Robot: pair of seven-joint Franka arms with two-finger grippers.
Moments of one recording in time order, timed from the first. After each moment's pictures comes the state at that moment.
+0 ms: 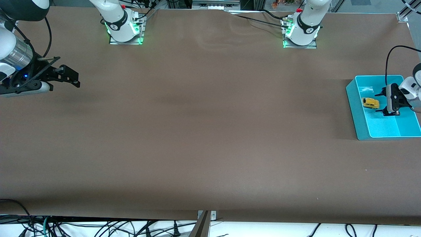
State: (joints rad) left arm 0.86 0.48 -0.30 -1.90 0.19 2.10 1.98; right arm -0.16 -0.02 0.21 -1.75 0.03 1.73 -0.08
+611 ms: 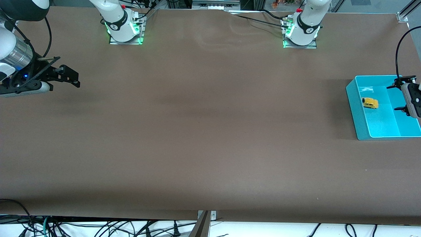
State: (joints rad) left arm 0.86 0.33 -0.58 -1.63 0.19 1.58 1.35; right arm -0.16 -0.02 0.21 -1.75 0.03 1.73 -0.08
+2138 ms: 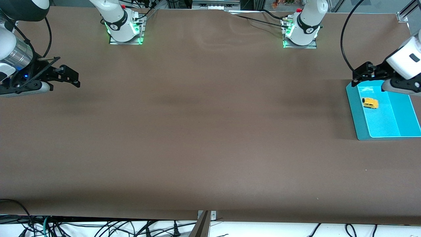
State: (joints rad) left arm 0.05 0.00 -0.06 -1.64 0.00 1.62 0.13; right arm -0.16 -0.02 0.21 -1.75 0.03 1.73 -0.08
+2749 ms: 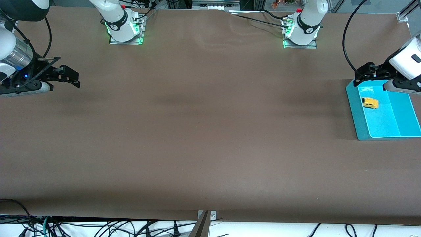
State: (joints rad) left arm 0.04 -0.01 -0.05 -1.65 0.00 1.61 0.13; right arm -0.16 -0.02 0.21 -1.75 0.03 1.73 -0.08
